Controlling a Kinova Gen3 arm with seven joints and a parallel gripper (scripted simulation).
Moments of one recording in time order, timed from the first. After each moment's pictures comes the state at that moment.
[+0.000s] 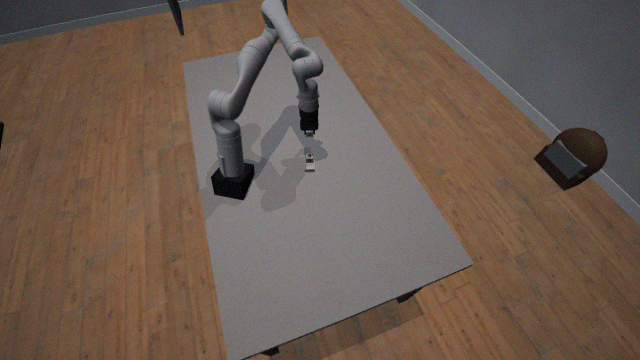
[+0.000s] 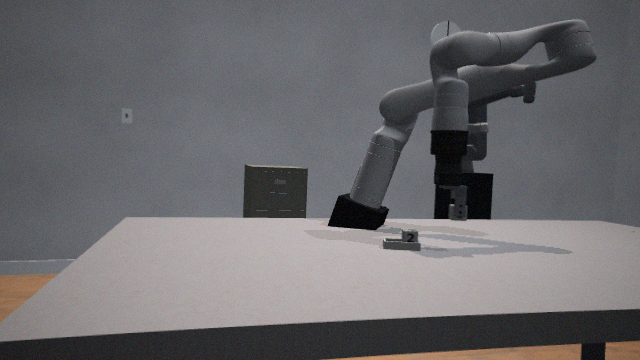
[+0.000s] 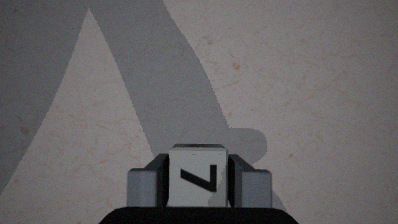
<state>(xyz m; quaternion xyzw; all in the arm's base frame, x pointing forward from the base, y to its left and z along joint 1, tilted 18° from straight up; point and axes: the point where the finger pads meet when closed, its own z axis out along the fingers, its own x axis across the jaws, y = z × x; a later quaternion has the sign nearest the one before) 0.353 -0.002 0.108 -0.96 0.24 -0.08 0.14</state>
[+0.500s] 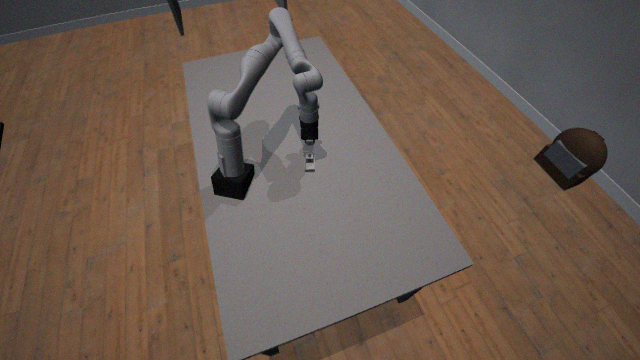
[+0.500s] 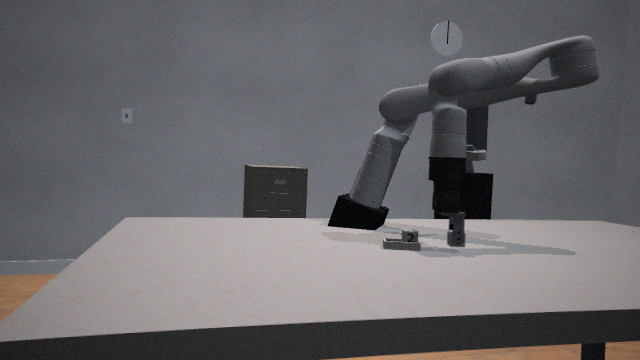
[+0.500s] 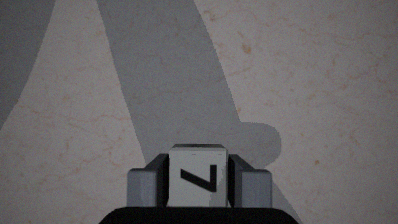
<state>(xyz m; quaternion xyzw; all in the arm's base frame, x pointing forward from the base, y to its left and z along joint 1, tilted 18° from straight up) 0.365 0.010 0.054 -0.96 0.24 -0.08 0.14</state>
